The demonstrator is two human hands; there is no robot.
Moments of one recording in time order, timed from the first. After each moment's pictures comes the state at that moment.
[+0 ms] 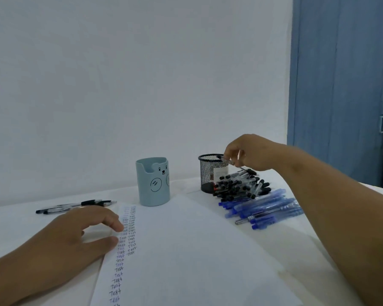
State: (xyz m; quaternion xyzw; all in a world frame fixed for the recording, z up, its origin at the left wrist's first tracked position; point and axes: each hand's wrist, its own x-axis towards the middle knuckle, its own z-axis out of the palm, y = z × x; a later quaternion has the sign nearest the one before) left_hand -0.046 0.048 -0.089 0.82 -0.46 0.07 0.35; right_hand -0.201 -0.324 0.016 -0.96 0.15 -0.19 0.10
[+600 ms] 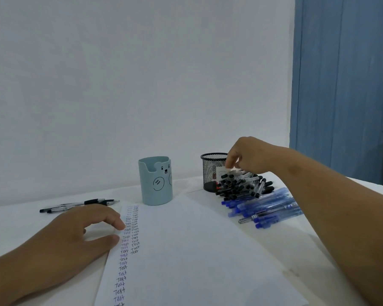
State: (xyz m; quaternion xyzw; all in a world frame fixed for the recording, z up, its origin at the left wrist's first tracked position) left_hand -0.040 0.049 -0.090 0.80 -0.47 0.08 0.35; right_hand -0.188 -0.326 0.006 -0.96 0.18 -0.19 0.05
